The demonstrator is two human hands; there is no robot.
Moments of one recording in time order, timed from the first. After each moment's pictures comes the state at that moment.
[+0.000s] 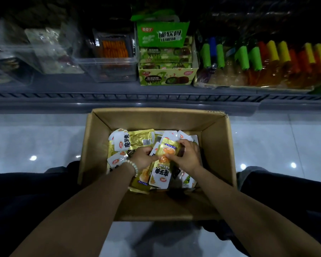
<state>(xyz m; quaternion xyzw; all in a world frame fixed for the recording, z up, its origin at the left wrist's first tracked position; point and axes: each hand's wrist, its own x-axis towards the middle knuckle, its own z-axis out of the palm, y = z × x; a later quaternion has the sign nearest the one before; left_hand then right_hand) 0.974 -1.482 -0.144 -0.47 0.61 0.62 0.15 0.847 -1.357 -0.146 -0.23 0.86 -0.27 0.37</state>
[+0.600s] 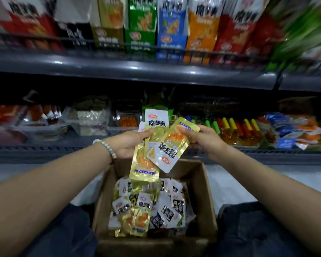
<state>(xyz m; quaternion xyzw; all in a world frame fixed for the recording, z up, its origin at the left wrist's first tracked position) 0.959 -1.543 0.140 -0.37 0.48 0.80 0.02 0.800 -1.394 0.147 -0.19 0.73 -0.53 0.39</state>
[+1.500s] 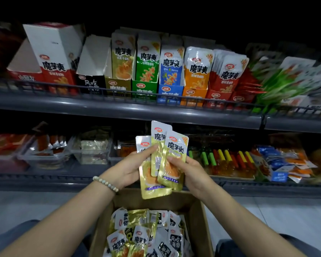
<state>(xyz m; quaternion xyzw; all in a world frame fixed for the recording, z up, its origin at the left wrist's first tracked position) 0.955 -1.531 0.186 -0.33 0.44 0.83 -0.10 0.839 -1.408 0.173 -0.15 0.62 -0.62 0.45</state>
